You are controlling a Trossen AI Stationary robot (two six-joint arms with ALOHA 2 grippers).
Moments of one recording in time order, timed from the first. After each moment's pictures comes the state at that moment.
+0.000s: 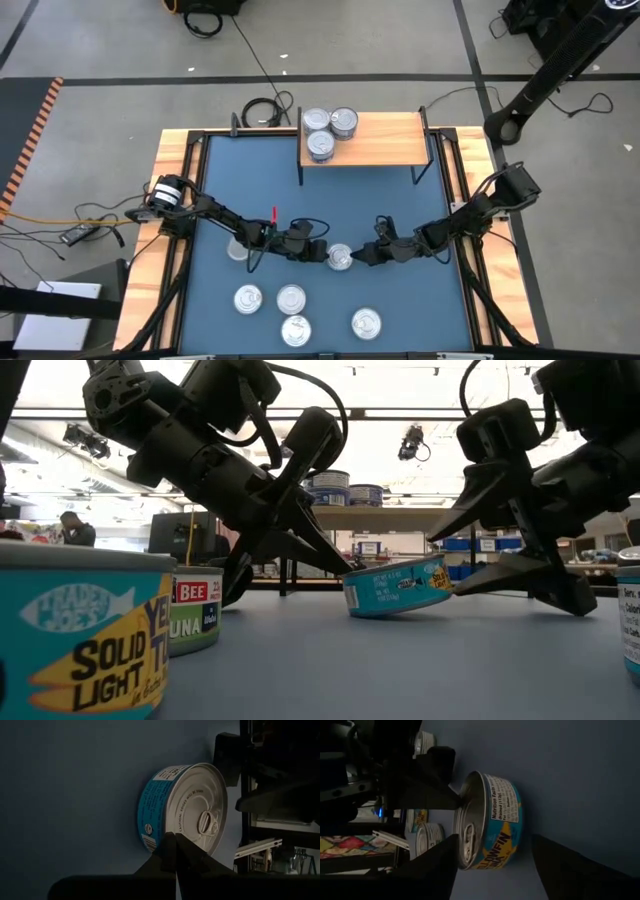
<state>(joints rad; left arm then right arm) -0.22 1.91 0.81 0.49 -0.12 -1.50 0.40 1.65 0.39 0.70 0.34 1.54</state>
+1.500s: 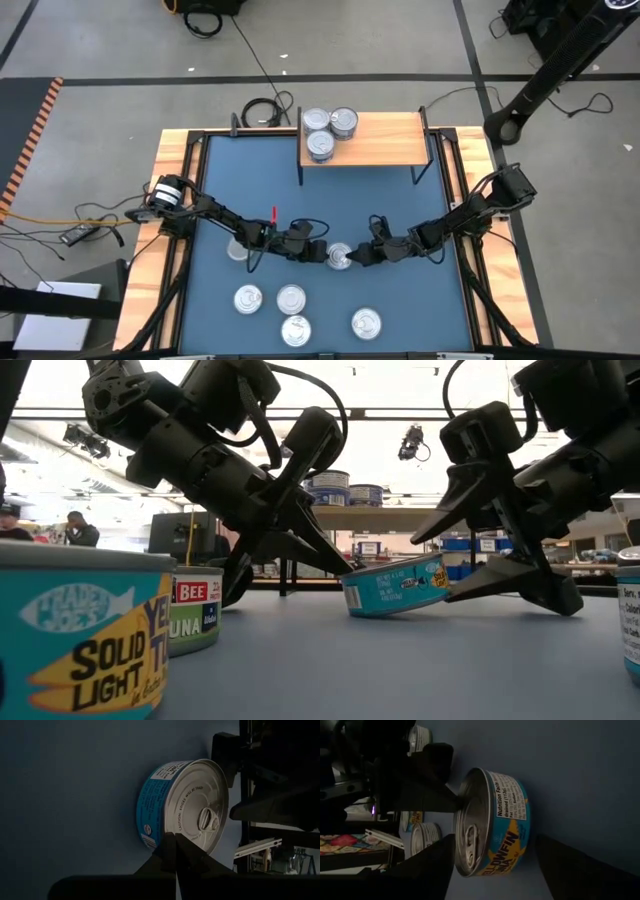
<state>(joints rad) -0.22 1.91 0.81 0.50 -0.13 -1.50 0.37 1.69 0.45 0.66 0.30 1.52</state>
